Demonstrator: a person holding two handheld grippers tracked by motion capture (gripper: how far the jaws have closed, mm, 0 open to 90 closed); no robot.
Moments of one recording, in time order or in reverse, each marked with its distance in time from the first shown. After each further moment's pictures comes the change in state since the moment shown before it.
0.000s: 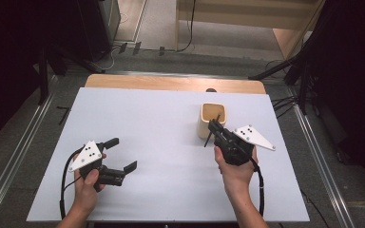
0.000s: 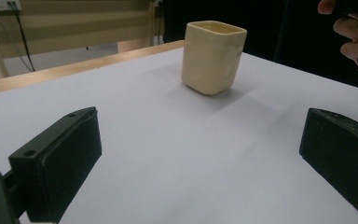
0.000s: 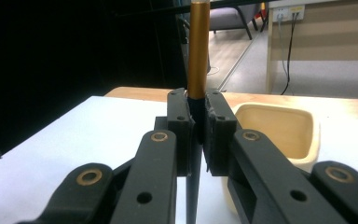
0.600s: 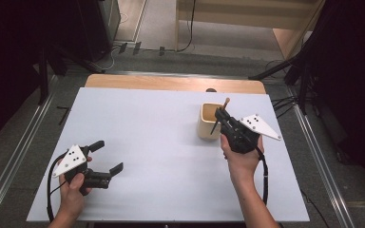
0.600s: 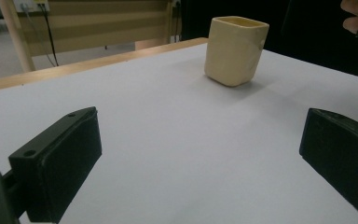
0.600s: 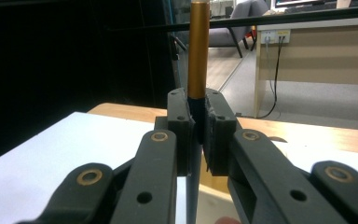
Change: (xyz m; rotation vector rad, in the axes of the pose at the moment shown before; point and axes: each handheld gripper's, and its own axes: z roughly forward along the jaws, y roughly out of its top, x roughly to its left) left arm 0.014 -0.013 -0.029 0.003 0.057 0.002; right arm -0.022 0.018 0.013 -0.062 -0.027 -0.040
